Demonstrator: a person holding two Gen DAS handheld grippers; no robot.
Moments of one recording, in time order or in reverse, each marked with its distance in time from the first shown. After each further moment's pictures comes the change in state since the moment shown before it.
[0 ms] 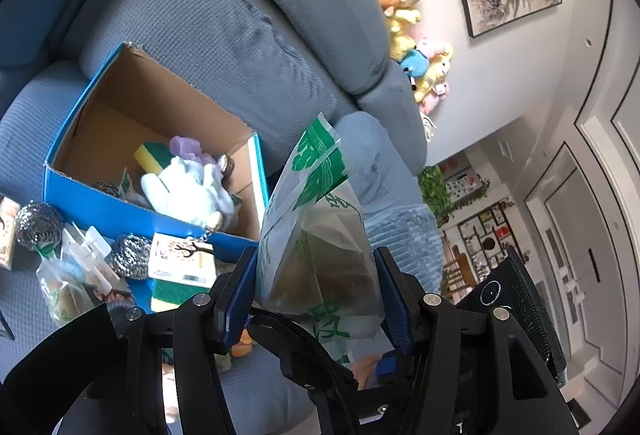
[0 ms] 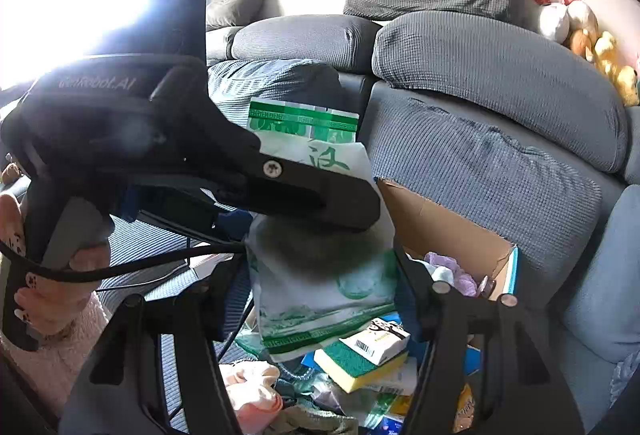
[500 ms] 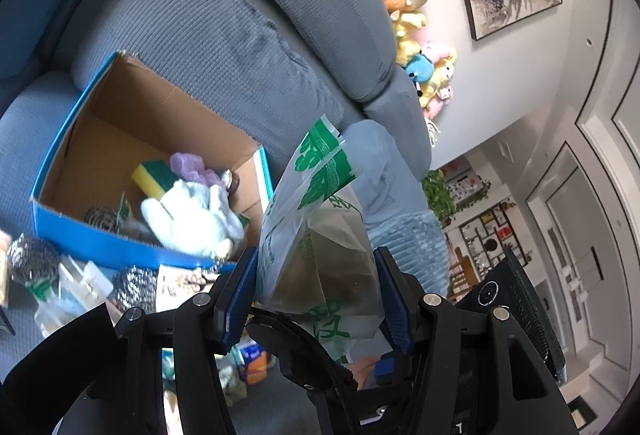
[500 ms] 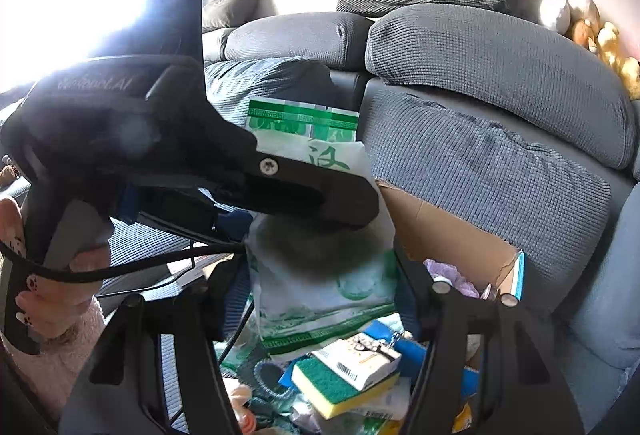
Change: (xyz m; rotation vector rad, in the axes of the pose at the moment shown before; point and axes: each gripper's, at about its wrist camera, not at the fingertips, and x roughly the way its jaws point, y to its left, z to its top) left arm 0.022 0.017 0.024 0.029 -0.017 -0.002; right arm 0.033 -0.025 -0.002 0.009 -0.032 -0.008
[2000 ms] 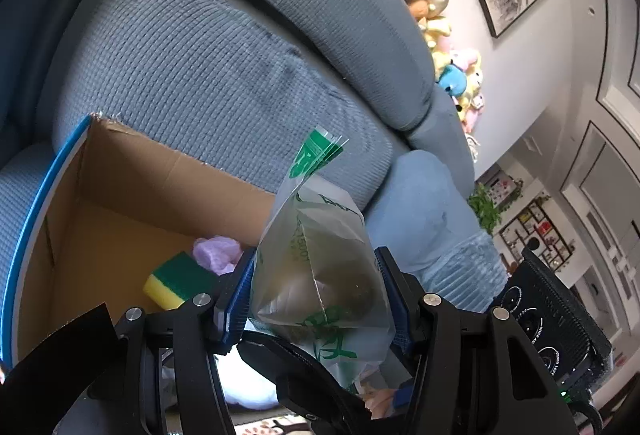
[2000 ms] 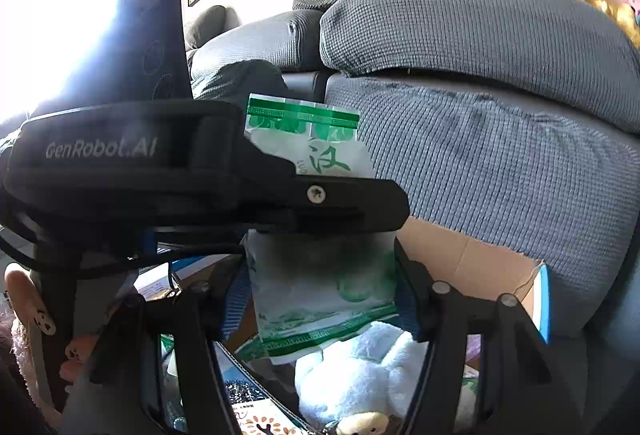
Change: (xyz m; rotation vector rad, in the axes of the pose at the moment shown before) left arm 0.089 0.053 0.056 0.148 -0.122 0.114; right arm 0.094 -0.079 -0.016 0.112 -0.081 -0.001
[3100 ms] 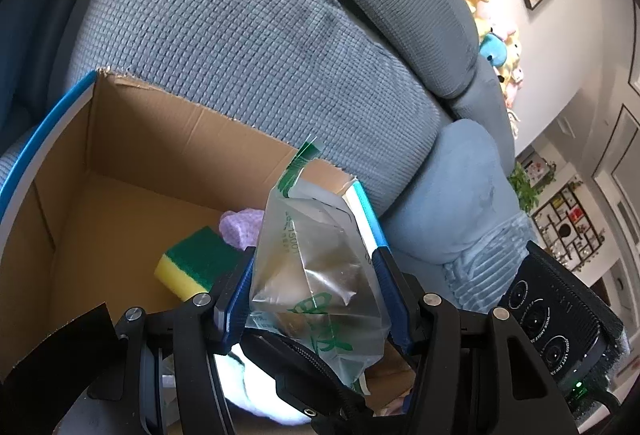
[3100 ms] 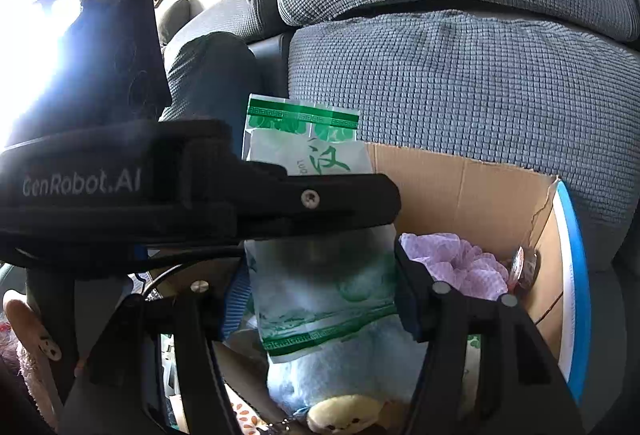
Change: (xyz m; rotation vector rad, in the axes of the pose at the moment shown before) left arm 0.043 0.020 -0.018 0.004 0.086 0.126; right arm 0.024 -0.033 -0.035 0.165 0.105 0.007
